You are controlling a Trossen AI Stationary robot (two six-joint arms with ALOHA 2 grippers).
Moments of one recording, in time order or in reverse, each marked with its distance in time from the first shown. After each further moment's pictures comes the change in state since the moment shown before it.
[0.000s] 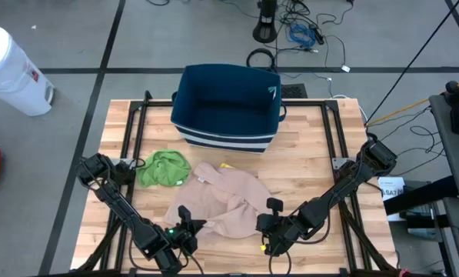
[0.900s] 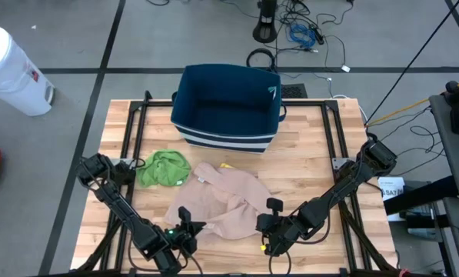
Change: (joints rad) left arm -0.003 0.000 0.000 0.007 0.039 -0.016; right arm 0.000 0.000 0.000 0.001 0.000 0.000
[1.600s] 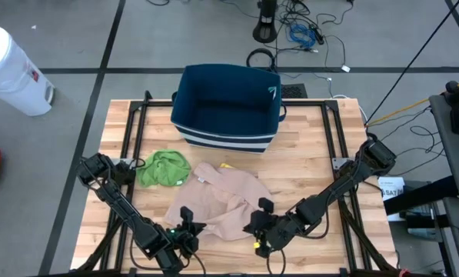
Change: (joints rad) left arm 0.011 0.001 0.000 0.007 0.078 -0.015; right arm -0.028 0.000 0.000 0.258 0.026 -0.042
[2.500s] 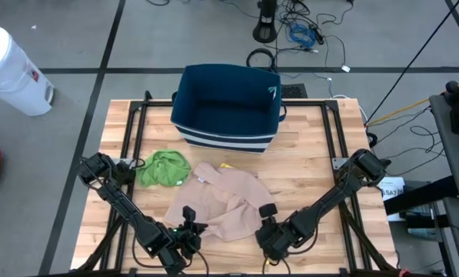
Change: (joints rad) left arm 0.020 0.000 0.000 0.036 0.054 0.002; right arm 0.041 0.150 0.097 -0.434 -0.122 -0.352
